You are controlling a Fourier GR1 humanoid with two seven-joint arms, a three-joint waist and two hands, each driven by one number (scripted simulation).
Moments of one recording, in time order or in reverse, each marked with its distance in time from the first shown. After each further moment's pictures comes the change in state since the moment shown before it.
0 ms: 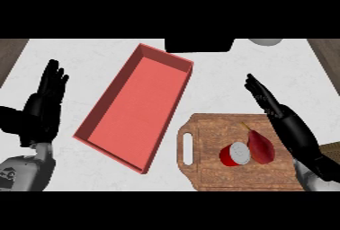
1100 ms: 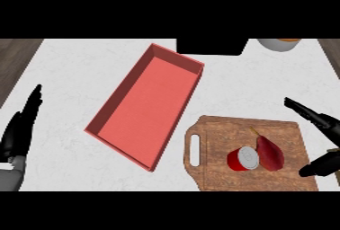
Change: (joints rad) left arm 0.098 0.180 0.010 0.230 -0.175 -0.063 -0.027; right arm -0.060 -0.261 -0.031 0.633 0.133 0.389 -0.642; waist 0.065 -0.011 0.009
